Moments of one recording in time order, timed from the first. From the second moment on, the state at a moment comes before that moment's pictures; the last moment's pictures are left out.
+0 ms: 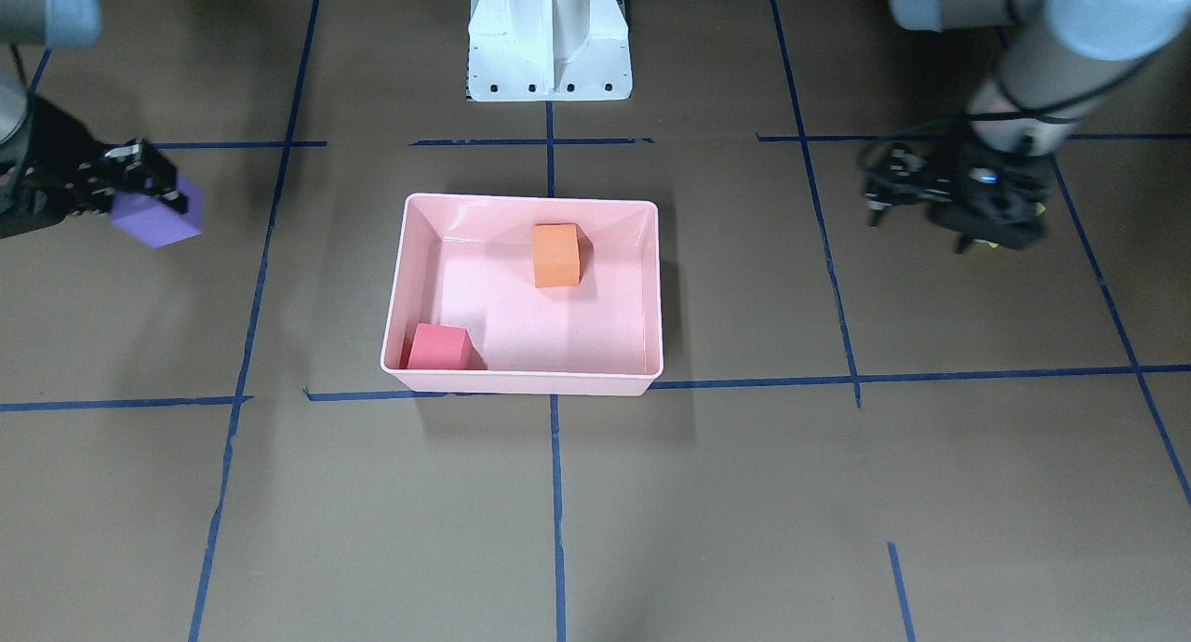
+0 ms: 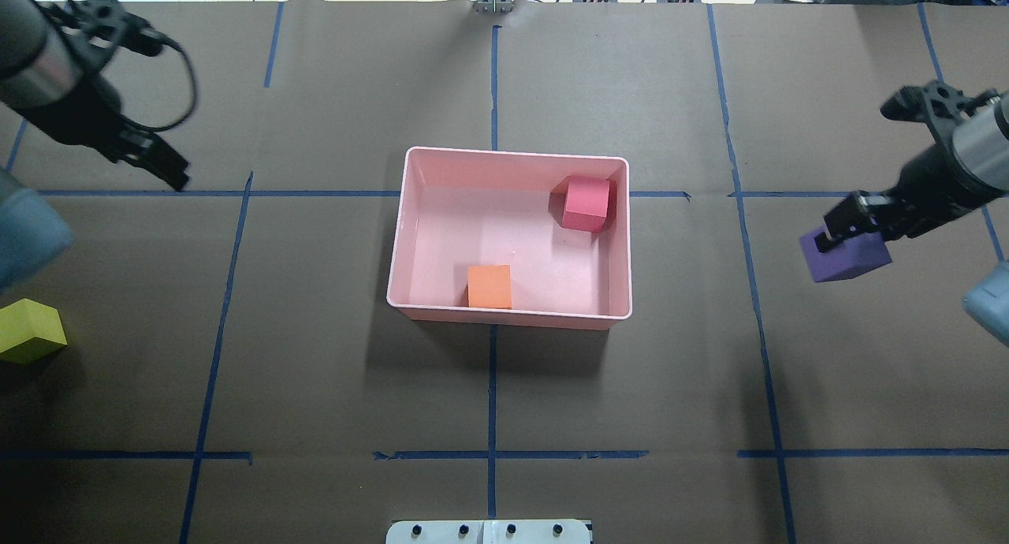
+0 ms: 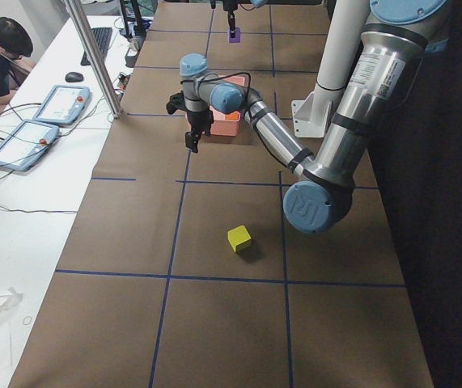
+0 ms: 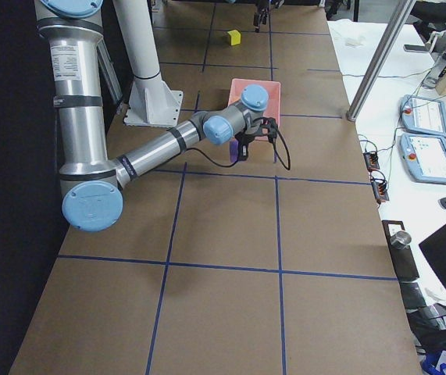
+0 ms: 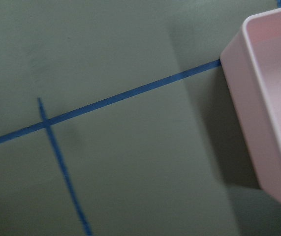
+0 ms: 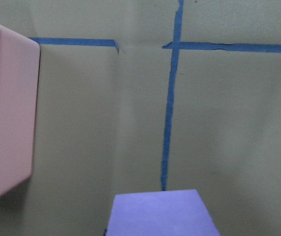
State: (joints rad) left arm -1.07 -1.88 -1.95 -1.36 -2.20 -0.25; right arm 1.01 -1.43 2.03 -1.57 2.41 0.78
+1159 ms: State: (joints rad) left arm -1.19 -1.63 -1.81 -1.65 -2.34 -0.05; right arm 0.58 -0.86 1.93 -1.89 1.98 1.37
